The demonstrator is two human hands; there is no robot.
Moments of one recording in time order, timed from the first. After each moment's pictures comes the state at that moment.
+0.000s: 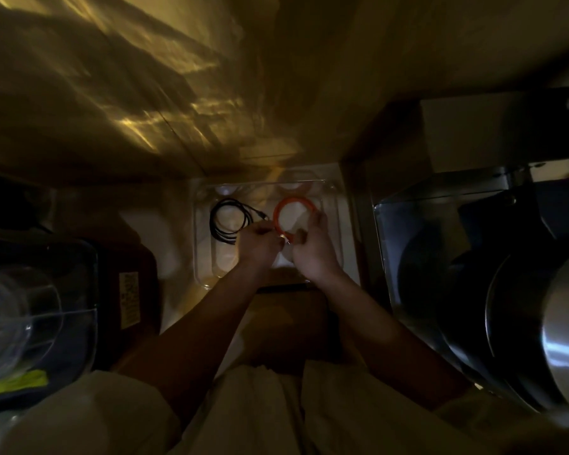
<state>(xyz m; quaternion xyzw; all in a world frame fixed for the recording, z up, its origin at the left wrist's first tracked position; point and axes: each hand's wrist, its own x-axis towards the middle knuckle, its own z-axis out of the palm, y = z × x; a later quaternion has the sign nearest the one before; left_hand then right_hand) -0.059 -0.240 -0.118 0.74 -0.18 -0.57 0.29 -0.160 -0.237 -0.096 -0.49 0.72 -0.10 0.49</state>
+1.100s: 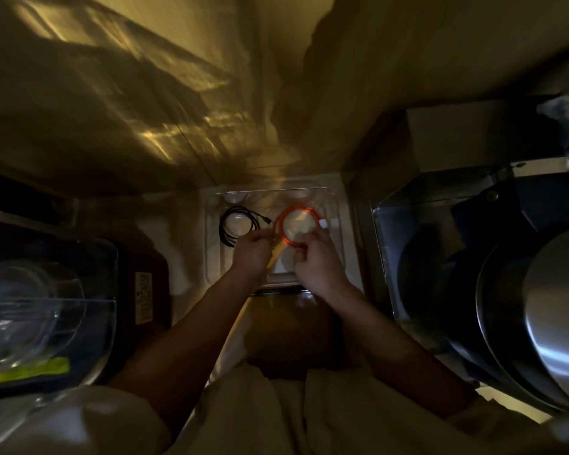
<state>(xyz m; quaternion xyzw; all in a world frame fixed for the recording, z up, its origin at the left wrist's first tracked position) -0.040 -0.228 -0.101 0.73 -0.21 -0.58 0.29 -0.169 -0.214 -0.094 -0.60 0.68 -0.06 0.40</state>
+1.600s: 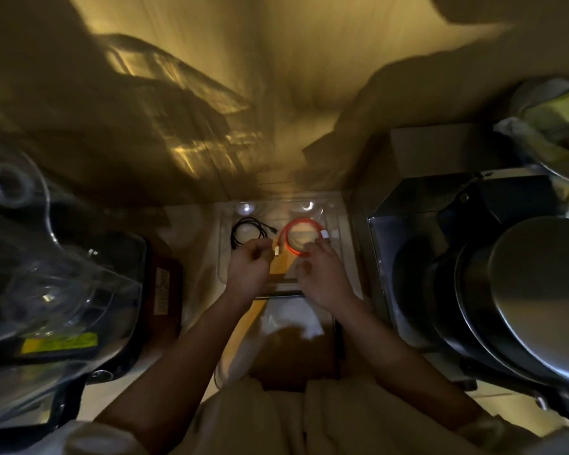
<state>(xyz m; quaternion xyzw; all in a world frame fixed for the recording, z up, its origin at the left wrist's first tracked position) -0.025 -0.186 -0.060 0.72 -0.37 -0.48 0.33 -0.177 -0.189 -0.066 -0.68 0.64 -0.10 0.34</state>
